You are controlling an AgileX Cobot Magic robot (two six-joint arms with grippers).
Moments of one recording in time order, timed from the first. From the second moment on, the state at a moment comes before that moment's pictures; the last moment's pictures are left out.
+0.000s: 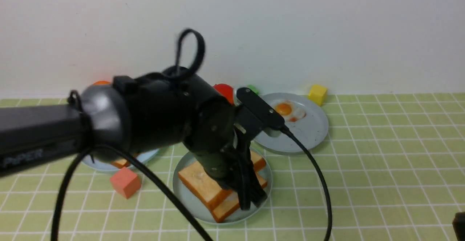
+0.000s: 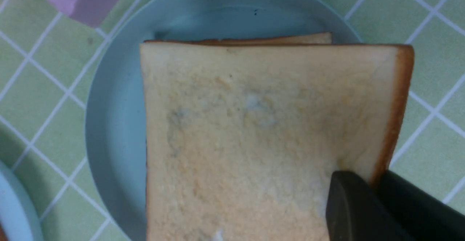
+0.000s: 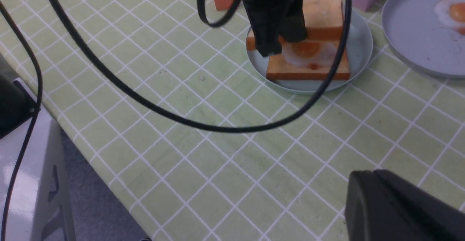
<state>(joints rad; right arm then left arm) 0.39 0.59 -0.84 0.47 1.02 -0.44 -0.76 1.78 -1.28 0.17 0.67 0.03</state>
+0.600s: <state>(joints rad) 0.39 0.52 -0.81 0.47 1.06 -0.42 -0.77 1.88 -1.28 0.28 0.54 -0.03</state>
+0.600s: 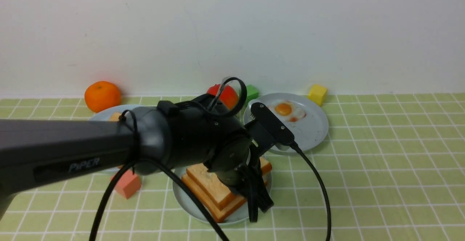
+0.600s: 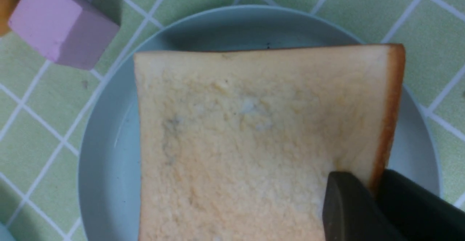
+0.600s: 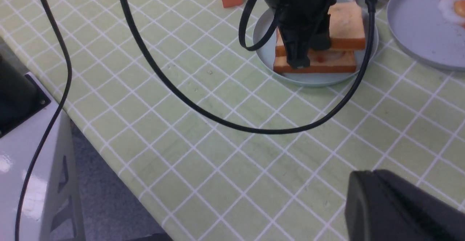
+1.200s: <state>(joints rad) 0.39 0.52 -0.81 0.46 1.07 -0.42 -0.77 1.81 -1.35 0.24 0.69 -0.14</state>
